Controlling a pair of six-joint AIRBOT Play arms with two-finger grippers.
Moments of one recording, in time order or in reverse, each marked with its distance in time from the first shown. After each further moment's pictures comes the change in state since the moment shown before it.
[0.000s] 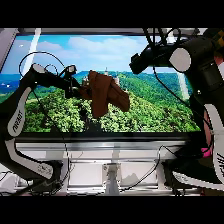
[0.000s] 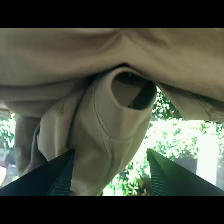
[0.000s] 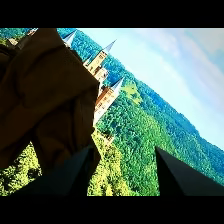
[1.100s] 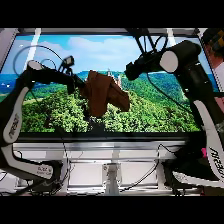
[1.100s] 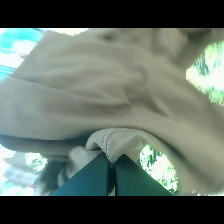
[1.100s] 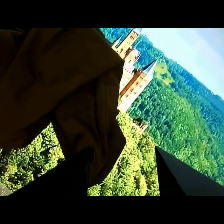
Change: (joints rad) left arm -0.006 0.109 -0.001 -0.163 0.007 -0.110; right arm 0.000 -0.057 -0.063 0.085 0.034 0.008
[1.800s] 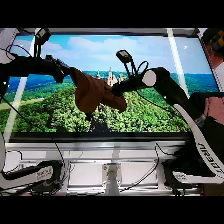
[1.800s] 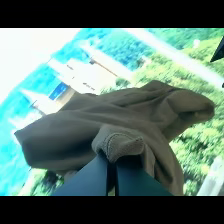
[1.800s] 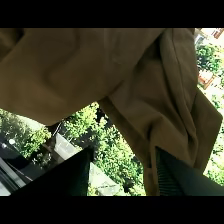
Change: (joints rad) left arm 0.036 0.289 0.000 0.076 -0.002 -0.510; right arm 0.001 -0.077 -0.266 0.375 -0.238 0.000
